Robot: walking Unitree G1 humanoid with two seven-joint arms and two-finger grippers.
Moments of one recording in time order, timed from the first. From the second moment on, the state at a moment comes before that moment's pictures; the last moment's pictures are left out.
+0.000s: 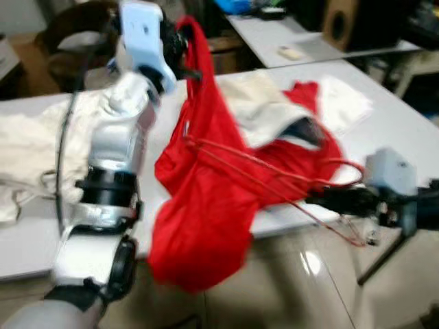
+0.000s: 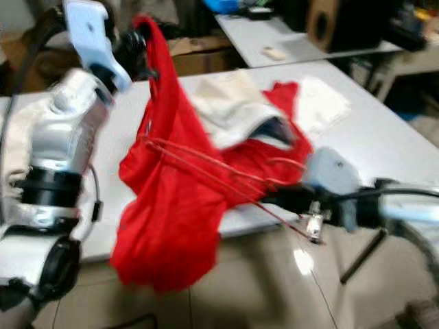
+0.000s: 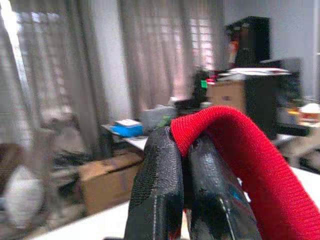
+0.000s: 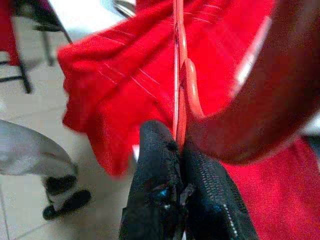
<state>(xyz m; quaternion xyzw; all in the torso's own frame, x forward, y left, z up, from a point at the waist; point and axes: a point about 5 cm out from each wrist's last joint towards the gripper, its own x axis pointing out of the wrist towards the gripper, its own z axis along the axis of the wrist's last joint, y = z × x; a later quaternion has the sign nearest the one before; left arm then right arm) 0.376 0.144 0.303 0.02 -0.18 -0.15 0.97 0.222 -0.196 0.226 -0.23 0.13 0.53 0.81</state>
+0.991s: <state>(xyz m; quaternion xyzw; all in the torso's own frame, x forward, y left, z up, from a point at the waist) 0.314 0.119 0.373 0.02 -0.28 -0.31 0.91 0.396 -0.187 0.360 -0.43 -0.09 0.18 0.88</state>
